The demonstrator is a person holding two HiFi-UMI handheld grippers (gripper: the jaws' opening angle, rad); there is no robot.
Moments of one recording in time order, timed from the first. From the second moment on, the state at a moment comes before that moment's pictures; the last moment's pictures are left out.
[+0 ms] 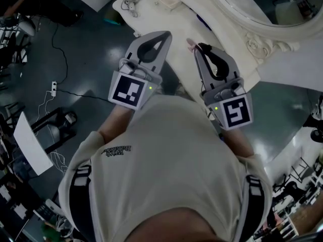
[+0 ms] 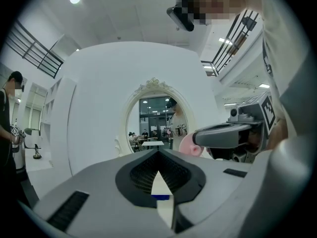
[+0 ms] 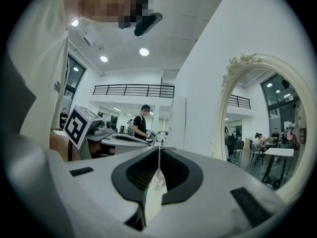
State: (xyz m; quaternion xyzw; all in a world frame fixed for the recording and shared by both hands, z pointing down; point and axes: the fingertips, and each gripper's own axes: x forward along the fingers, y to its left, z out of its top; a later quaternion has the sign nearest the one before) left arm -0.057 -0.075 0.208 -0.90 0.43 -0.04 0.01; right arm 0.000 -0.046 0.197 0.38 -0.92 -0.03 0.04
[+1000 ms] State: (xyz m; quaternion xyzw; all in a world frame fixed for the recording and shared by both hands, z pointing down) left arm 0.007 -0.061 0.220 -0.94 0.35 -0.06 0.01; right arm 0.053 -0.034 0.216 0.46 -0.89 -0.01 0.06
